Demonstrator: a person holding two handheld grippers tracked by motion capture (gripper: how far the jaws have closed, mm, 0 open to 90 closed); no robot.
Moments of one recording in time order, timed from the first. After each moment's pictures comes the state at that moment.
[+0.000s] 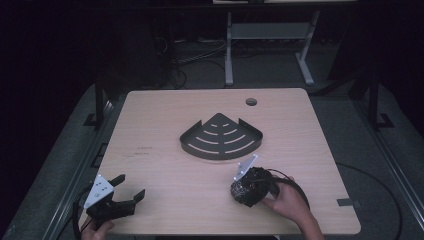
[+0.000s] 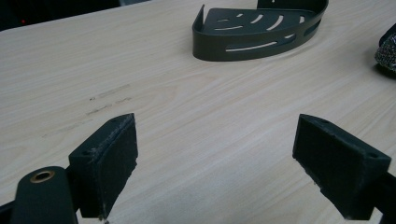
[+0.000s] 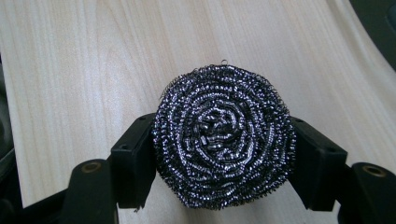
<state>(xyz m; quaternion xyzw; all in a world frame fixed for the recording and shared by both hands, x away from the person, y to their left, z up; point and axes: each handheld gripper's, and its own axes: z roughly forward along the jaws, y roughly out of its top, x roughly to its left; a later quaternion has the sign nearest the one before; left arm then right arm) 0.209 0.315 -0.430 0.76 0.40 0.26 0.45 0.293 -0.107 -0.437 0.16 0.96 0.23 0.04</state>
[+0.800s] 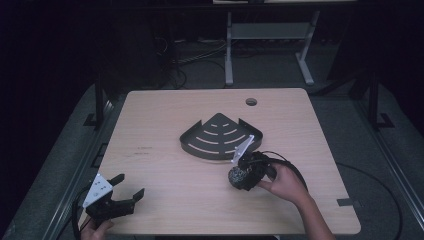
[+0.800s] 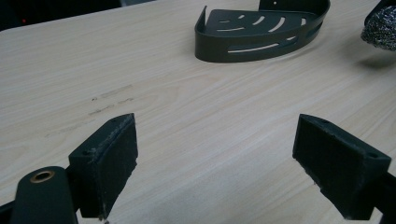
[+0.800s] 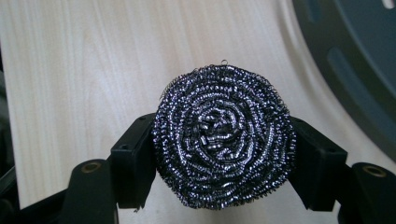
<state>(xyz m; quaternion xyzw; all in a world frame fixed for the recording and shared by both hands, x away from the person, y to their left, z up) 0.211 0.318 -0.429 0.76 0.40 0.26 0.45 0.332 -0.102 -0.413 0.15 0.96 0.23 0.01</state>
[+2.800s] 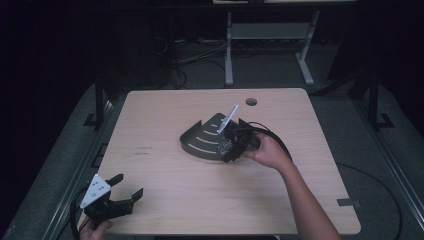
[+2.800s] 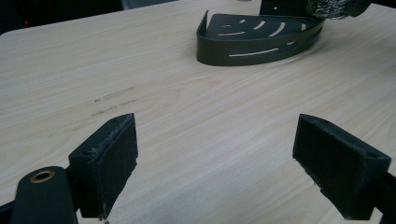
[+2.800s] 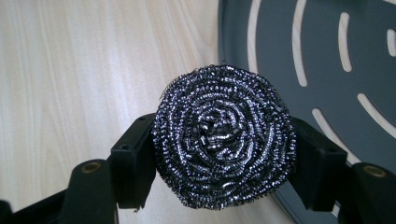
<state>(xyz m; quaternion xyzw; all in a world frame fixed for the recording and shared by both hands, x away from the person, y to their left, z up) 0.209 0.319 -0.428 0.75 0.40 0.26 0.46 0.407 -0.068 -0.385 0.16 0.96 0.23 -0.01</state>
